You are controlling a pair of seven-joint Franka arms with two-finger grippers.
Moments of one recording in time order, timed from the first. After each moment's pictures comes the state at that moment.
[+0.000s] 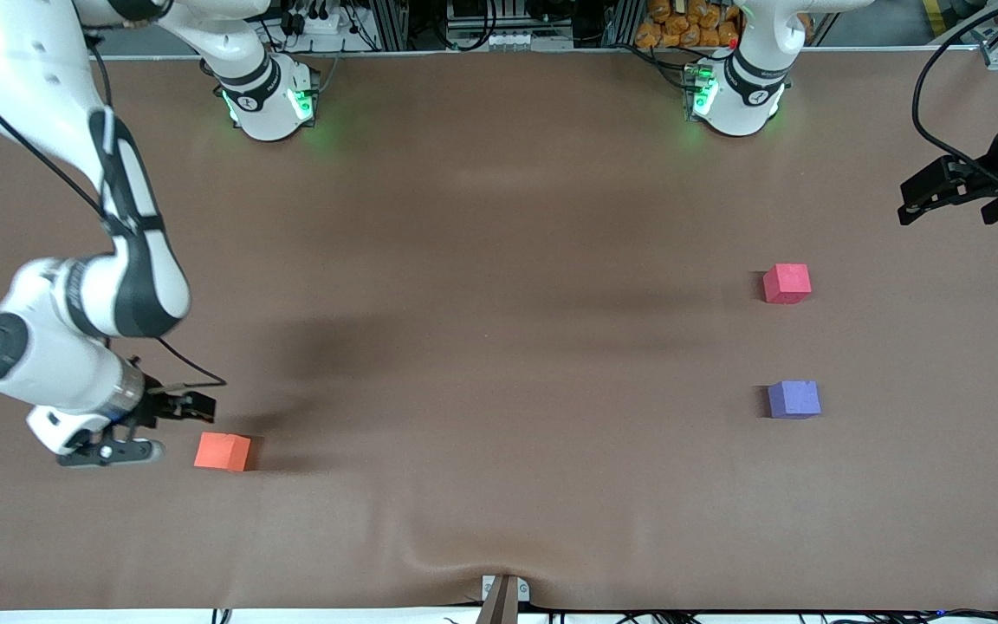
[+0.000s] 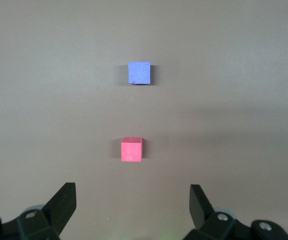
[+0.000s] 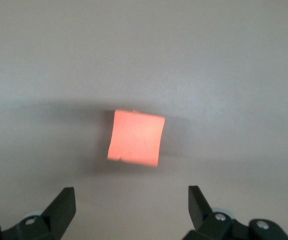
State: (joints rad) left arm -0.02 -0.01 -0.04 -1.52 0.02 1.51 -0.05; right arm 0.04 0.64 -0.03 -1.52 0.02 2.25 -0.07
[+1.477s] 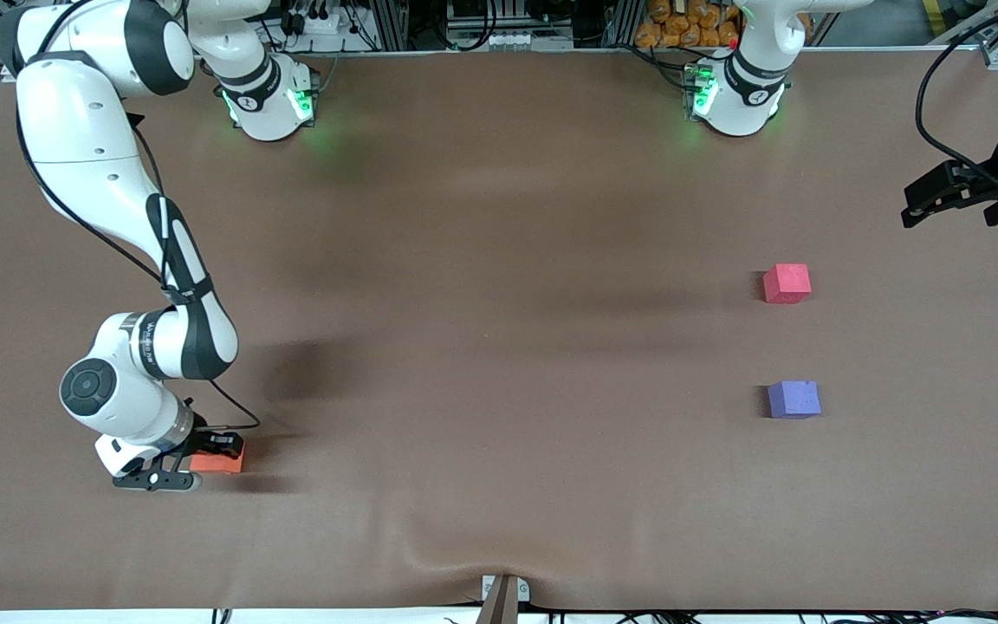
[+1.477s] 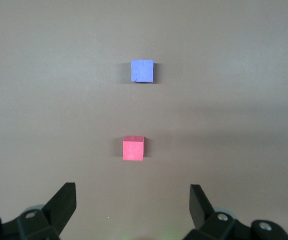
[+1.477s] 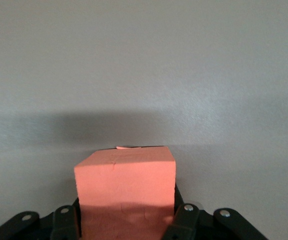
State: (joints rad) left arm -0.01 0.00 -0.03 -1.53 0.02 1.51 -0.05; right arm 0.05 0.85 -0.04 -1.43 0.02 2.43 0.05
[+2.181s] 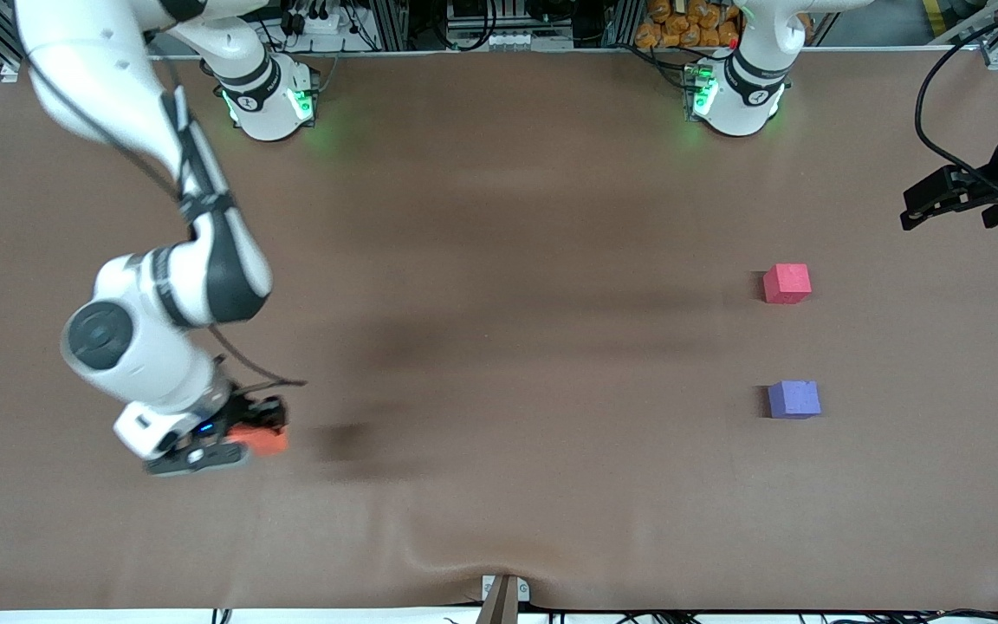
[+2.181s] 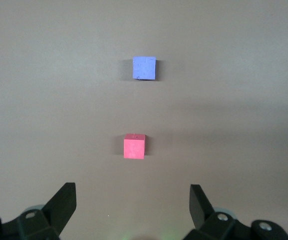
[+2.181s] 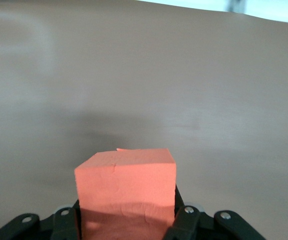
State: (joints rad) left arm -0.01 0.00 -0.03 -1.54 0.02 1.51 -0.05; right arm 0.29 0.60 -0.02 -1.39 0.02 2.14 0.06
